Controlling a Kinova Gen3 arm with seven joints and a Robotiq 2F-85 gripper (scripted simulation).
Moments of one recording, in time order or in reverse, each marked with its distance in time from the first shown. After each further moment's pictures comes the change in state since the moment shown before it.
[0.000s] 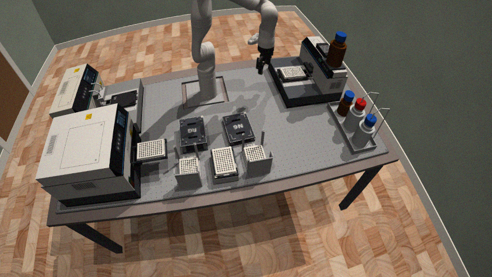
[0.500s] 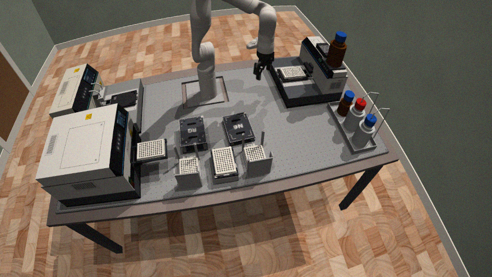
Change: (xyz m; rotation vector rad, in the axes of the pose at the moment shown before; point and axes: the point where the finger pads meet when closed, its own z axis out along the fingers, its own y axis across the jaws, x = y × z) arm -0.015 -0.042 0.001 -0.001 0.002 0.114
